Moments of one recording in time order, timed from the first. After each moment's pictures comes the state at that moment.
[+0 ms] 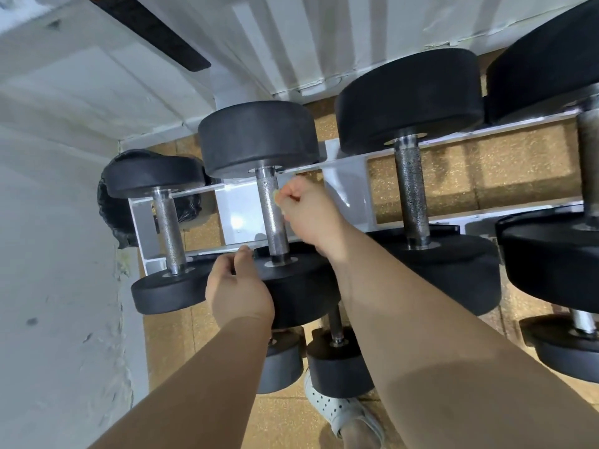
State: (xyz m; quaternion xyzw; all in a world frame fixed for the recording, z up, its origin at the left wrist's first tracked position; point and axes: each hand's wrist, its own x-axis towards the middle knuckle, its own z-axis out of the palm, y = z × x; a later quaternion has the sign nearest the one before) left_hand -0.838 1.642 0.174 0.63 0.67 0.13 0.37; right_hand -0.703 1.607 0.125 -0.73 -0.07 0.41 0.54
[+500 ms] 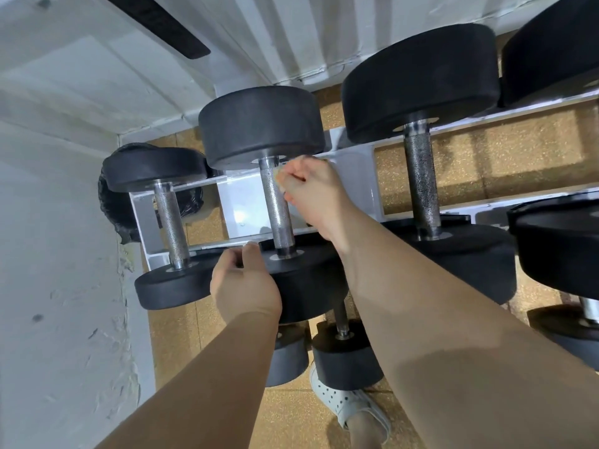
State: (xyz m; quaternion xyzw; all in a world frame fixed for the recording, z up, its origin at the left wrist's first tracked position) left_hand -0.843 1.645 0.167 0.64 0.66 0.13 0.36; right_hand -0.697 1.614 0.127 -0.68 -0.01 0.40 0.62
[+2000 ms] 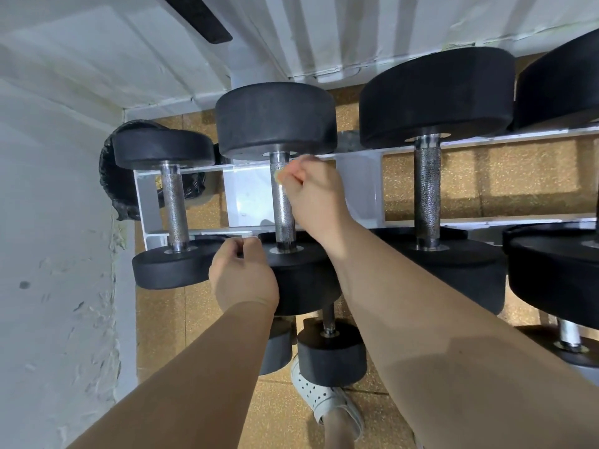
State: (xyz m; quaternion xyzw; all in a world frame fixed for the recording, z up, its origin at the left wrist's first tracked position) left_hand -0.844 1.647 0.167 0.65 0.66 0.12 0.36; right_hand -0.705 1.619 0.129 -0.75 -0.12 0.31 0.57
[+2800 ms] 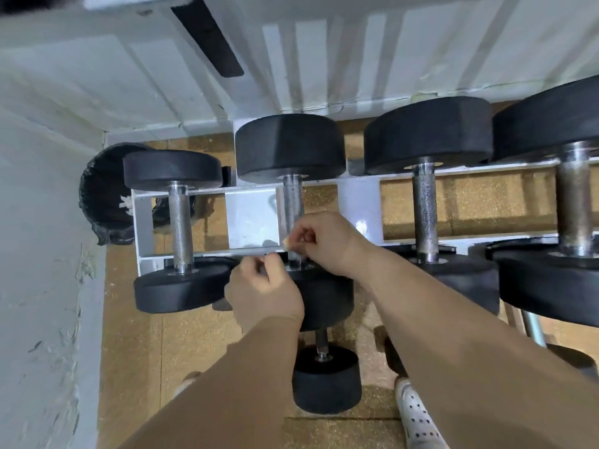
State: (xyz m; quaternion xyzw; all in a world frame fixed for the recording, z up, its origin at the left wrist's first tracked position) left_hand -0.847 1.651 0.172 0.68 0.63 0.11 0.37; right_hand -0.720 1.596 0.137 -0.79 -0.32 0.40 0.34
